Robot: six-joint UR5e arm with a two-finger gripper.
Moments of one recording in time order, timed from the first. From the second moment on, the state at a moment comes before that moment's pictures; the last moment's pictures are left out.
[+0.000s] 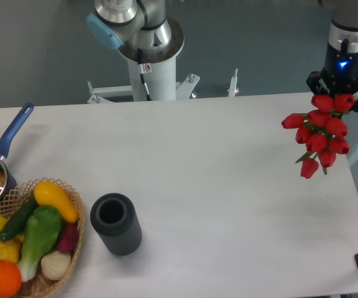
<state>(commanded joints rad) 2.88 -1.81 -1.39 -1.23 1.47 1.42</state>
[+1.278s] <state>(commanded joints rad) 2.69 -1.85 -1.57 -1.11 1.46 1.19</state>
